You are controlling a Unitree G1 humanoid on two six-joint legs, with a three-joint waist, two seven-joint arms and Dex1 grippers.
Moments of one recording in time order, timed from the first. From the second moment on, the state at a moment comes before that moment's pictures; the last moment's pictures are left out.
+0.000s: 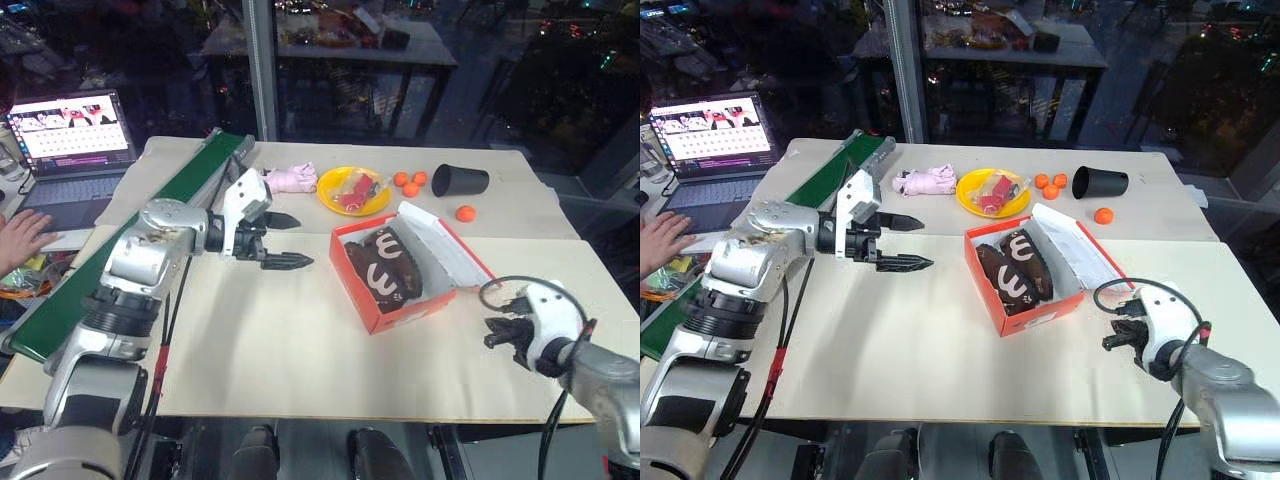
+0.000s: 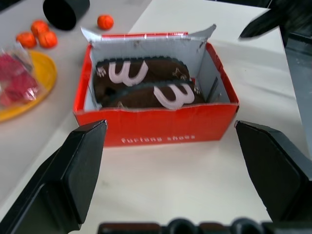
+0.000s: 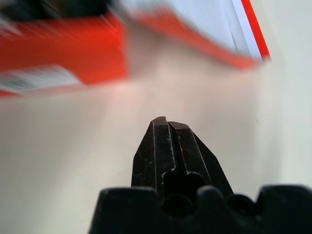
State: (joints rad) left arm -0.86 0.66 -0.17 0.14 -0.36 0.58 -1.19; right arm 0.02 -0.60 -0.29 -0.43 0.27 1.00 0.36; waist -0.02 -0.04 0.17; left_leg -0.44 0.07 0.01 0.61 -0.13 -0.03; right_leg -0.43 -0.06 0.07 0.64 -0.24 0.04
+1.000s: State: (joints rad) left arm -0.92 0.70 -0.13 0.06 -0.36 0.70 -1.17; right arm -0.19 -0.35 -0.27 -0.05 0.30 0.12 0.30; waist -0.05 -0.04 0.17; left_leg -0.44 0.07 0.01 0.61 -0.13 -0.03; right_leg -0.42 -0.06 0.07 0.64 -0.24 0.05
